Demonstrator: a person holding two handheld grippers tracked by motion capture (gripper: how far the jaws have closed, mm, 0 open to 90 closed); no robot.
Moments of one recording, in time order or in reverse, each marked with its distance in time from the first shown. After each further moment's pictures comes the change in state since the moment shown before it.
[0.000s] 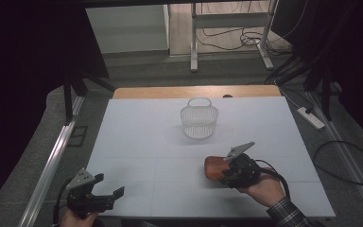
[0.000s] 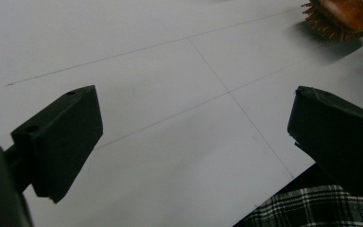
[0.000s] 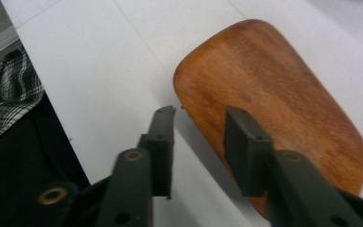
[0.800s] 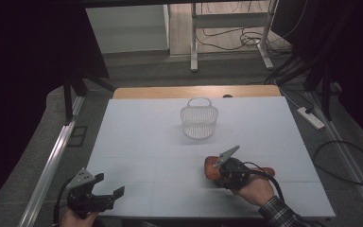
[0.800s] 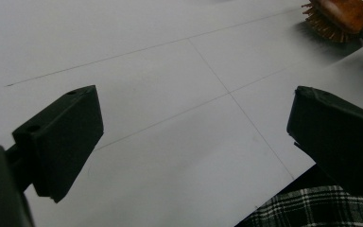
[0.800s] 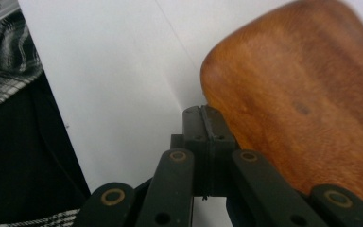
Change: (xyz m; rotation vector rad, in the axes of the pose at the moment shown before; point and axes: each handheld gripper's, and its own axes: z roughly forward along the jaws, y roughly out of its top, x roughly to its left) left arm 0.000 0.000 0.001 -0.001 0.001 -0.001; right arm 0.004 0.002 0.033 0.094 0.067 -0.087
